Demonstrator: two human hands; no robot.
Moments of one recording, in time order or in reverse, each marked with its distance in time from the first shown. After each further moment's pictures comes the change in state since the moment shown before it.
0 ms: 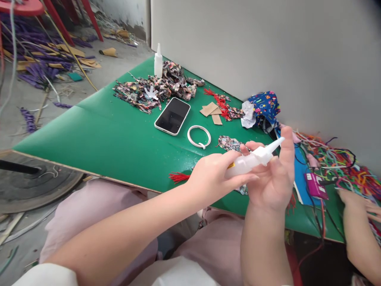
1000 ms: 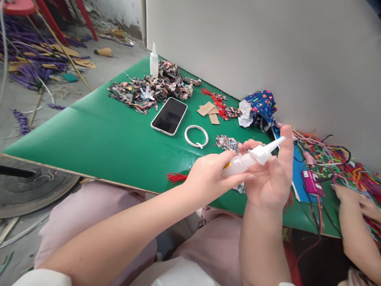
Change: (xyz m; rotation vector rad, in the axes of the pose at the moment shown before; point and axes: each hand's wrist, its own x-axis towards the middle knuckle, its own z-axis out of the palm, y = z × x) left_hand 0.000 -0.002 0.002 0.029 0.021 -0.001; right_hand 0.000 -0.001 0.001 0.030 -0.009 -0.029
